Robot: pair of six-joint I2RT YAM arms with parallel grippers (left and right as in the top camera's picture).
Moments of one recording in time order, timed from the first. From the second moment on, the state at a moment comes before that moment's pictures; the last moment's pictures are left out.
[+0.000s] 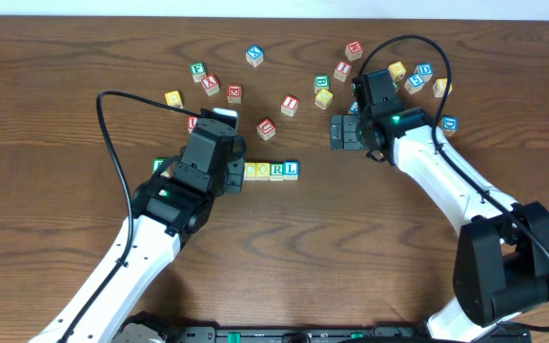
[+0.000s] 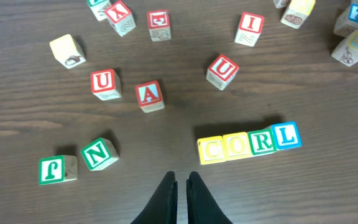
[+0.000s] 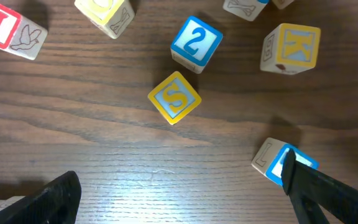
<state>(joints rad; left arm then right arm) -0.46 1.25 0.96 -0.57 -0.19 -0.22 0.33 1.78 1.26 -0.57 0.12 0.28</state>
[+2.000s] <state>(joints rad) -0.45 1.25 0.96 -0.57 -0.31 -0.20 0.54 1.99 1.26 -0.36 0.07 0.39</state>
